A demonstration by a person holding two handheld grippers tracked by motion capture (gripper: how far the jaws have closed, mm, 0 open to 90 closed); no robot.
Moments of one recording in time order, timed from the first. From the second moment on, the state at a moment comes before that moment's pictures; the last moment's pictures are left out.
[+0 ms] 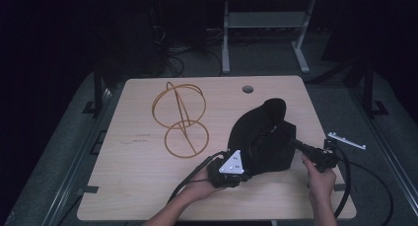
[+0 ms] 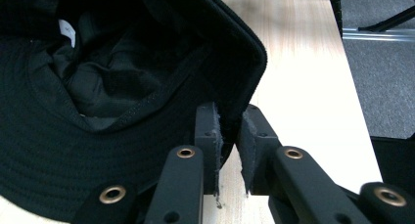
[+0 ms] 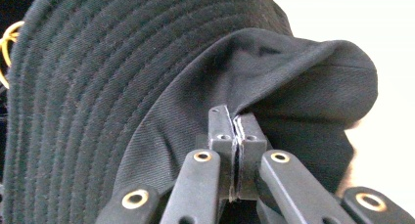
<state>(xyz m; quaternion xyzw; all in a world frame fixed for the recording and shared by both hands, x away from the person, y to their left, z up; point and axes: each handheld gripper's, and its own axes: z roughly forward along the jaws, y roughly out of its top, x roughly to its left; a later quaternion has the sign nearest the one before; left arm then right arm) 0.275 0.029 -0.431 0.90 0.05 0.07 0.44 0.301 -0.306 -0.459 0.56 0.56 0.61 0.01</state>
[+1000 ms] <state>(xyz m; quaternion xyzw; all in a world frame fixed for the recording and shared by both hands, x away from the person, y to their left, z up) 0.269 0.063 -0.430 0.90 0.09 0.07 0.43 0.293 -0.310 -0.424 0.52 0.54 0.66 0.02</state>
